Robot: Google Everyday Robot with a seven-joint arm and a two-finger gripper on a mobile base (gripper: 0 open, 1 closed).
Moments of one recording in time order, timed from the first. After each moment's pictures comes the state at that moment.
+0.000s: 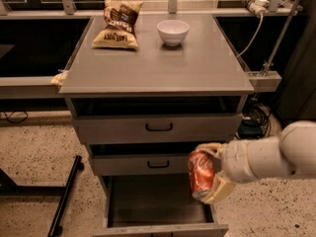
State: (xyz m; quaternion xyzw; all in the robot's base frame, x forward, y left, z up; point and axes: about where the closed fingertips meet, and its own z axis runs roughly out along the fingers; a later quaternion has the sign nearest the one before) arm 0.448 -0.134 0.706 -0.66 0.65 0.11 0.37
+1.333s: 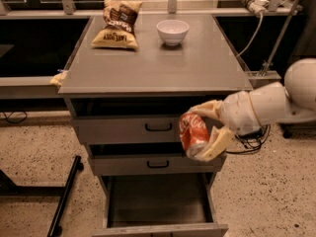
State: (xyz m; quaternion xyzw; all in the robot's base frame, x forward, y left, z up) arm 0.500 -0.117 0.805 -0.63 0.63 0.24 0.38
